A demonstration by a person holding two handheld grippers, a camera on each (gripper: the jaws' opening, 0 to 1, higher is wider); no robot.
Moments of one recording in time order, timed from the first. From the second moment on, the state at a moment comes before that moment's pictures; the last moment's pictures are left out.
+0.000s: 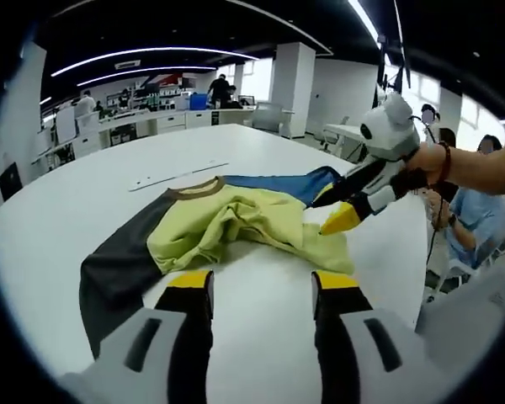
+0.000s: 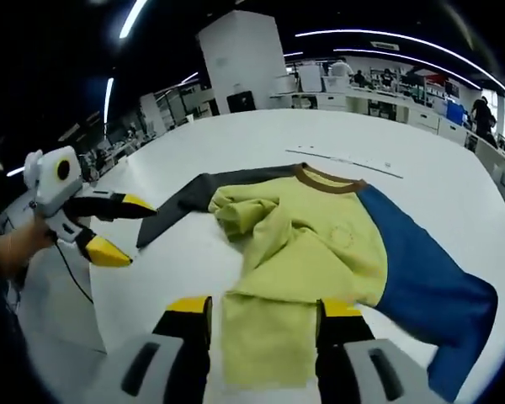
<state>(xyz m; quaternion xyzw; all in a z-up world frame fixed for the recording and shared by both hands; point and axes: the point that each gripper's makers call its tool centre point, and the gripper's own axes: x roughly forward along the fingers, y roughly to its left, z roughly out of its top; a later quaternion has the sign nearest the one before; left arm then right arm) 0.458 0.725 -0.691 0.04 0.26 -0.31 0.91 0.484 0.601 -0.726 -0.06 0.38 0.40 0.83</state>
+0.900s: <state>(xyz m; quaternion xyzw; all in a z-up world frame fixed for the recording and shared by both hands) 0.530 0.696 -0.726 0.03 0.27 -0.29 0.92 0.420 0.592 -0.771 -0.11 0.41 0.40 0.81</state>
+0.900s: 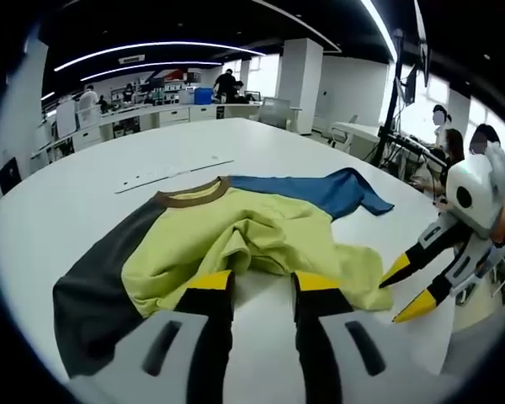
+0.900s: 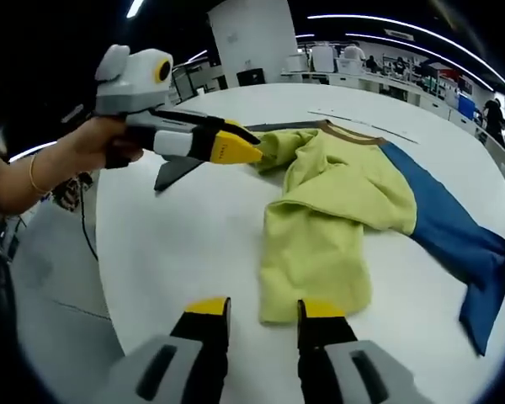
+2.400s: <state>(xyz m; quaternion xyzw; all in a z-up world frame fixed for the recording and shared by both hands) 0.515 0.732 -0.714 0.05 0.29 -0.27 0.92 0.433 0.570 -0.731 -0.06 0.39 0.30 0.87</state>
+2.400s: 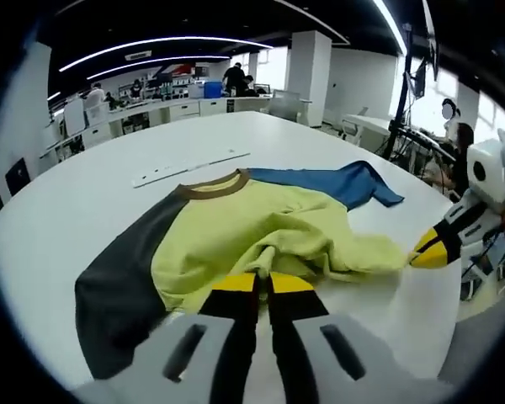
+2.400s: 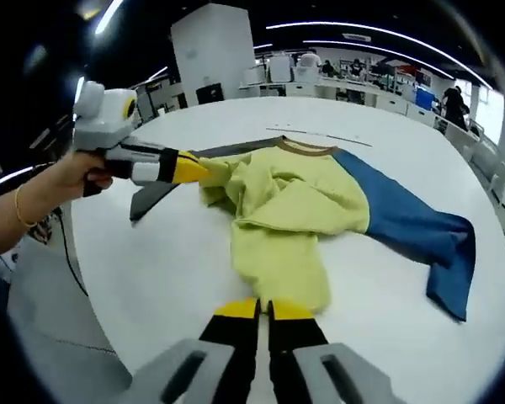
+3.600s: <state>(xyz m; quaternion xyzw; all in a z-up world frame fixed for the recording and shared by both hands) 0.401 0.783 -0.714 0.01 0.36 -0.25 0.90 0.418 0.511 -0.711 0.00 0.42 0.23 0.88</state>
